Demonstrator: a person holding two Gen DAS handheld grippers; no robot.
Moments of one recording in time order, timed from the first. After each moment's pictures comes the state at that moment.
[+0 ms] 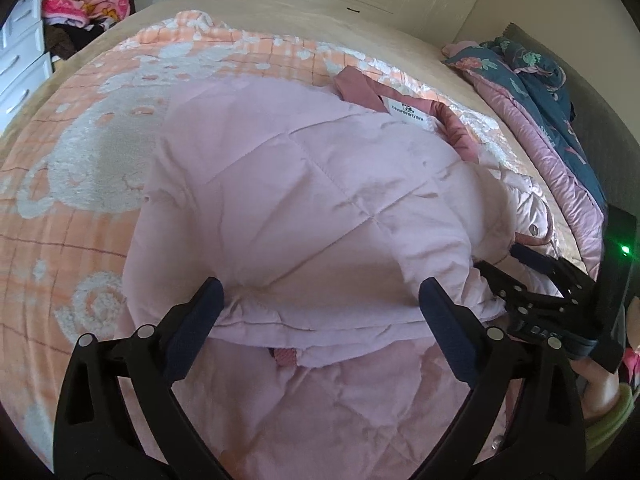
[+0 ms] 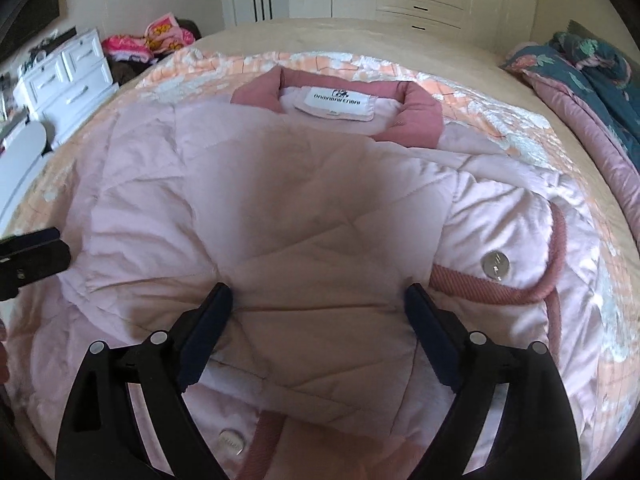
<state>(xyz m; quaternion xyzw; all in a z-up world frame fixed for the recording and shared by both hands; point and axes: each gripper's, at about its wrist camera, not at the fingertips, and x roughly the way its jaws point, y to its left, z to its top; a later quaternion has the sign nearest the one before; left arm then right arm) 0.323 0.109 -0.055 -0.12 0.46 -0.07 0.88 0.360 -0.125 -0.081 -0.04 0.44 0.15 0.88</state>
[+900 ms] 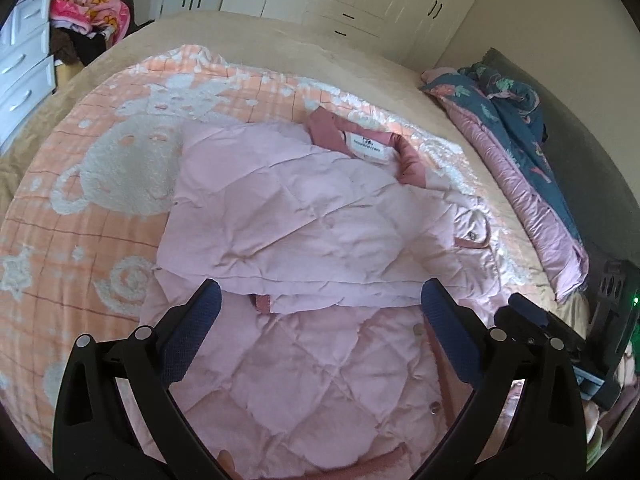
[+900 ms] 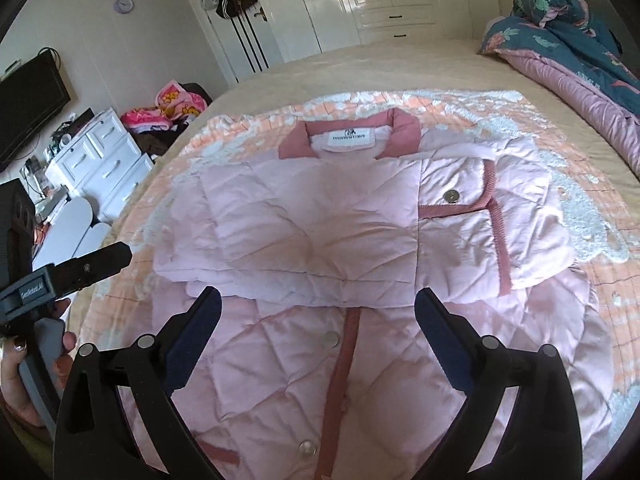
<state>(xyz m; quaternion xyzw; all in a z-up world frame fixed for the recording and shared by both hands) 0.269 0.113 0.013 -0.15 0.42 -0.09 0.89 0.252 -0.151 -0.002 0.09 0.40 0.17 0.90</state>
